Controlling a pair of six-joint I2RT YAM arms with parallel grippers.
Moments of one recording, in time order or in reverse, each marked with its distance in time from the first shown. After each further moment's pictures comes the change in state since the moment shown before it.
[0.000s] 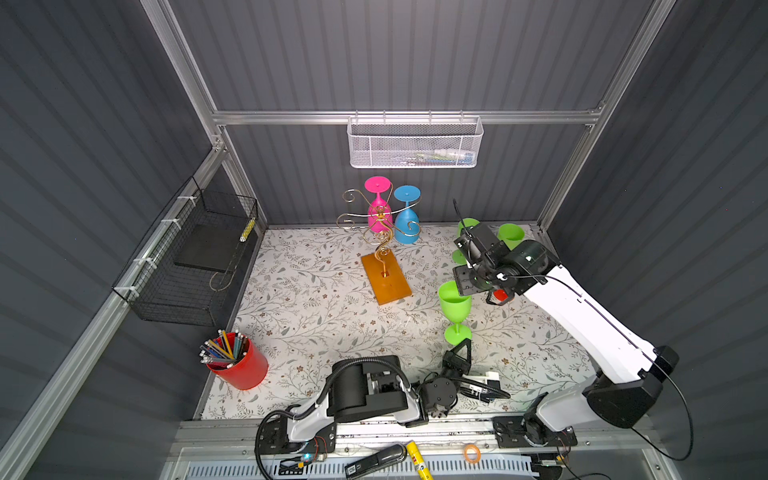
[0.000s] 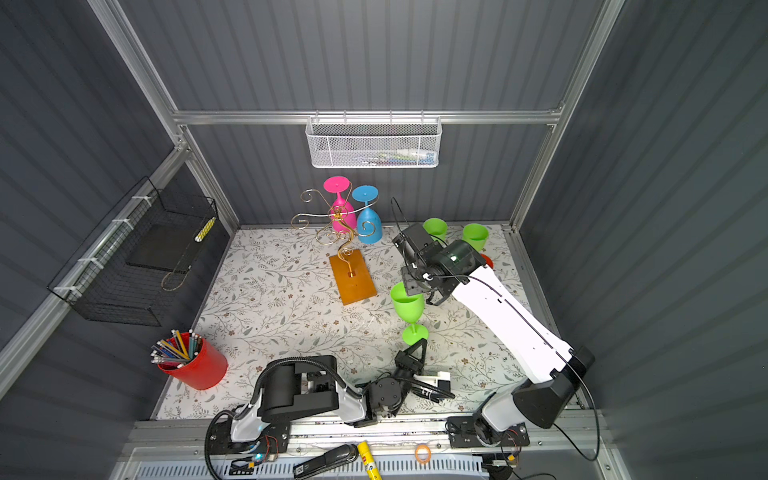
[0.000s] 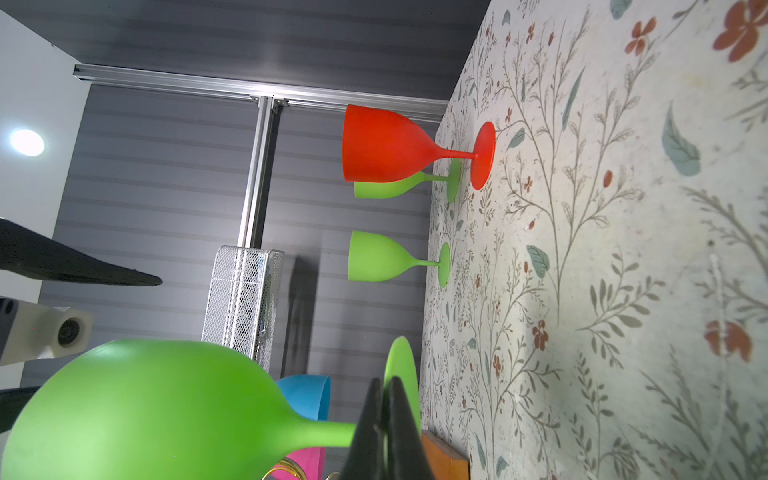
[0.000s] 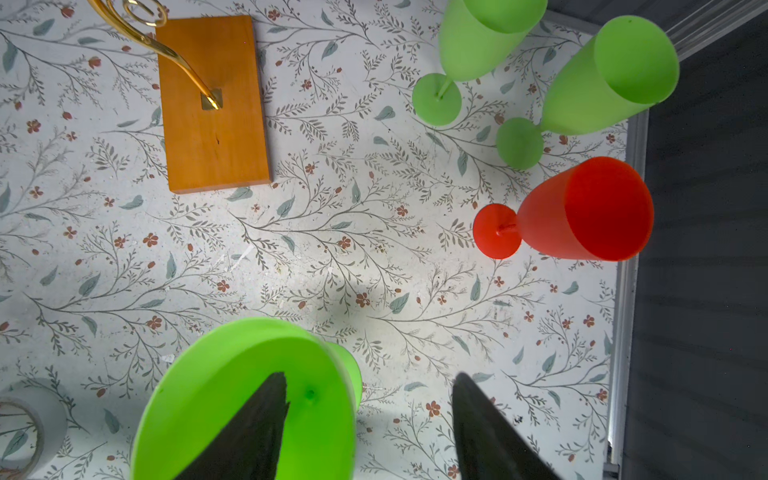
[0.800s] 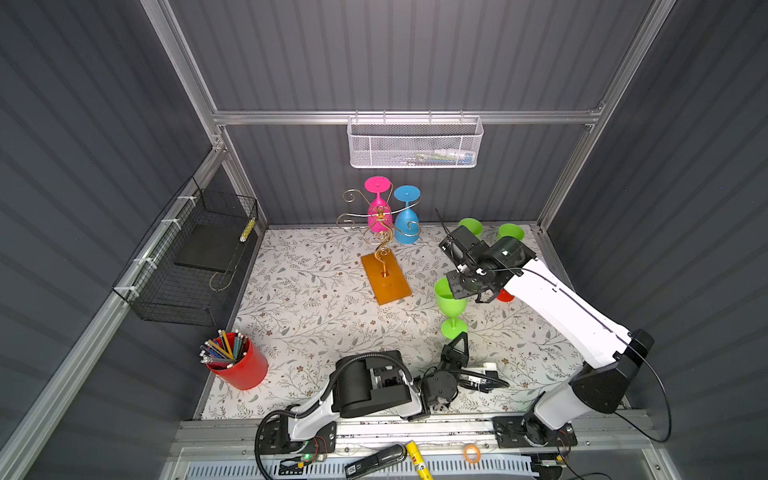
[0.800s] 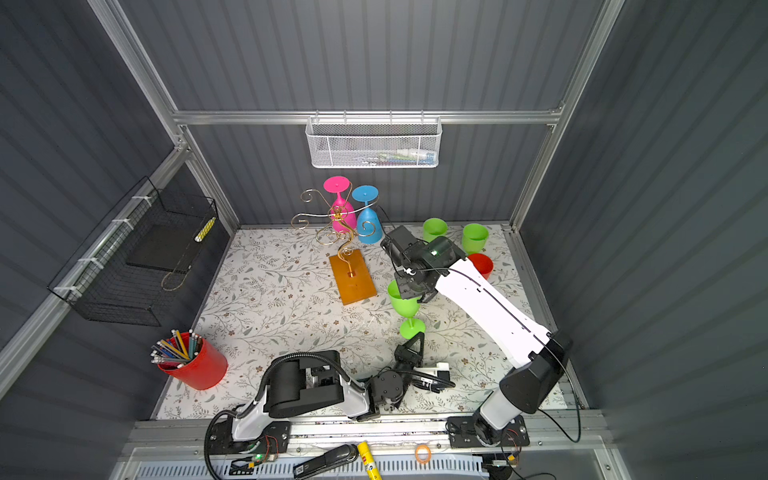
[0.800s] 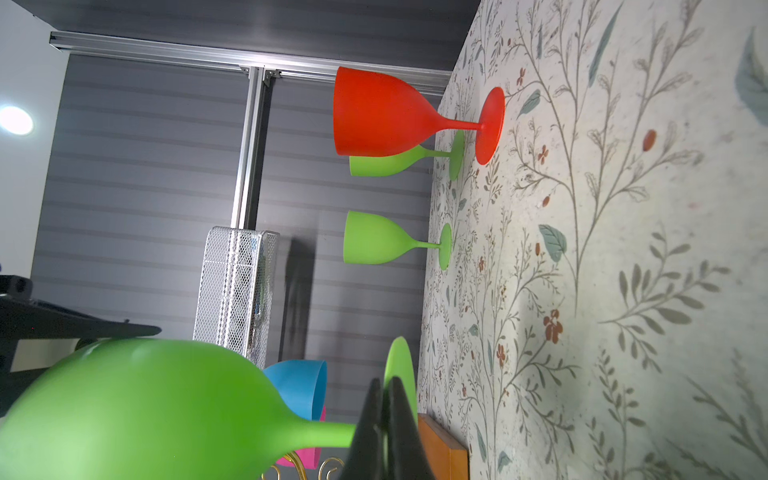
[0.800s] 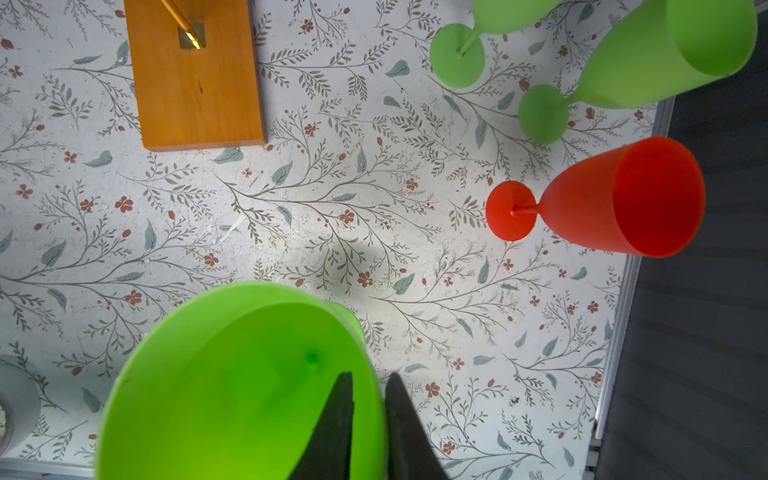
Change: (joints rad) left arm 0.044 0.033 0.039 0.000 -0.022 -0.001; right arm 0.019 0.089 0.023 -0.046 -0.016 0.004
